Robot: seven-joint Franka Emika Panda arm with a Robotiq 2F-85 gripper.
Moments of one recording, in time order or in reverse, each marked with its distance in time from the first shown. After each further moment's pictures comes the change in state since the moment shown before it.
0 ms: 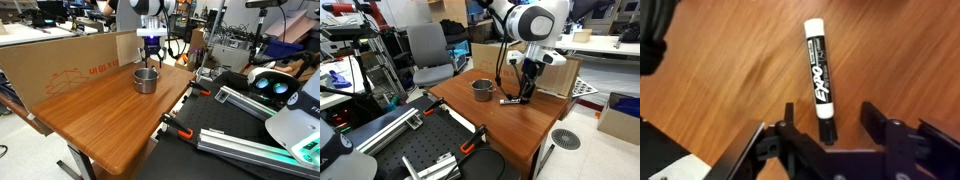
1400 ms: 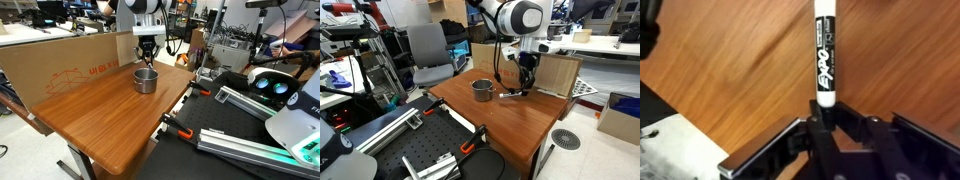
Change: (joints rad) arm 0.078 -0.047 -0.023 -0.042 -0.106 0.109 -0.022
